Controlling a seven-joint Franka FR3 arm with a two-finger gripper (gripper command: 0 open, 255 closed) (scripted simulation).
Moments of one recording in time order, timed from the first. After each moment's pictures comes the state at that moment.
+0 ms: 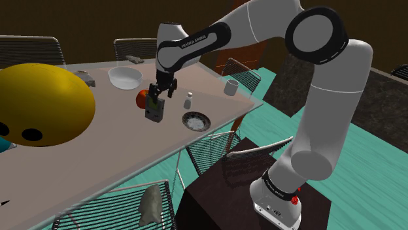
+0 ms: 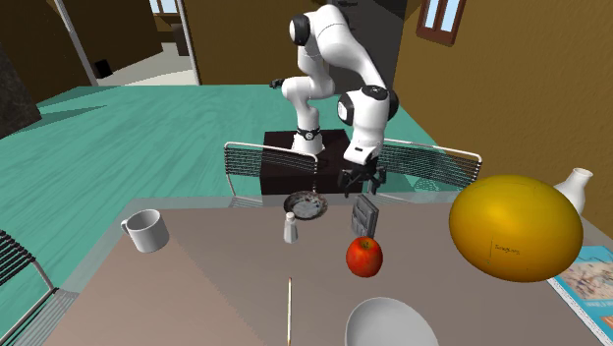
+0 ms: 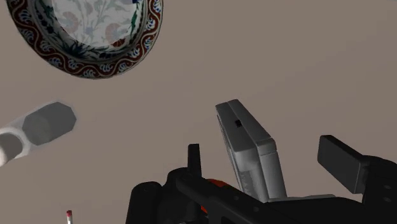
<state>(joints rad) 0.06 0.35 0.14 -1.91 -0.06 2.25 0.13</state>
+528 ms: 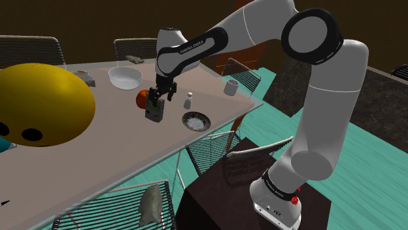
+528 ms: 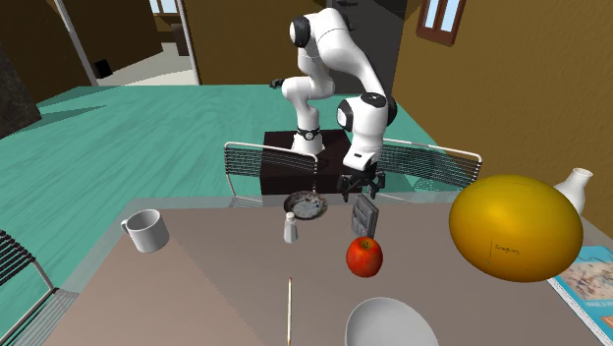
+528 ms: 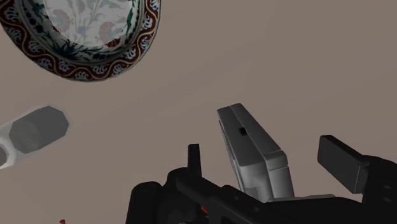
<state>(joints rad) 0.06 0.37 0.13 -1.92 -0.07 2.29 0.14</state>
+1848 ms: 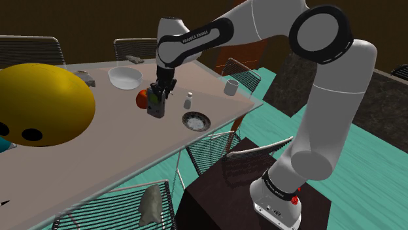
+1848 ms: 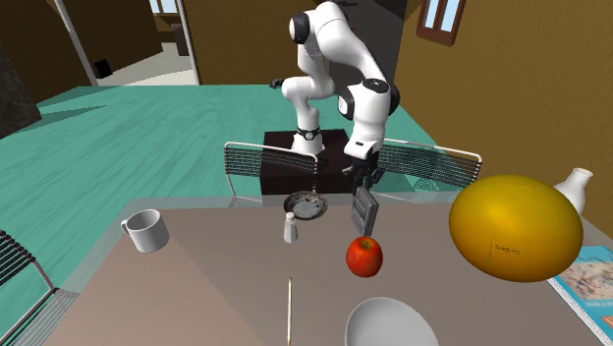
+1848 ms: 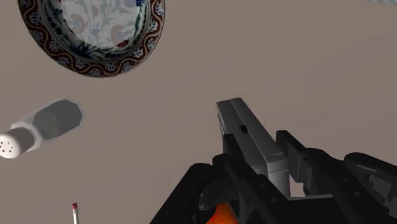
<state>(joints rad) 0.06 0.32 0.14 -1.90 -0.06 2.21 0.13</state>
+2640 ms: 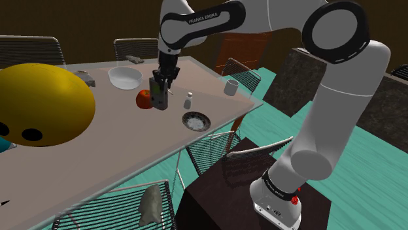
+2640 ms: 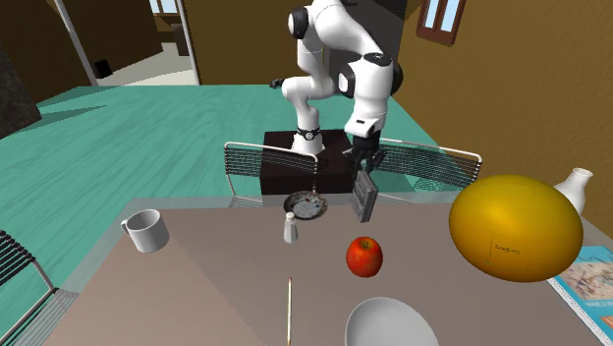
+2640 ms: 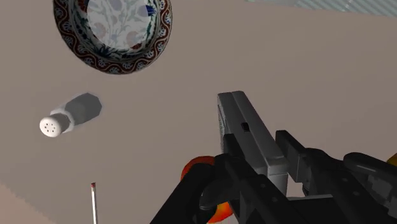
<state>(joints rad) 0.05 0.24 0.14 -1.85 -0.04 2.08 0.11</state>
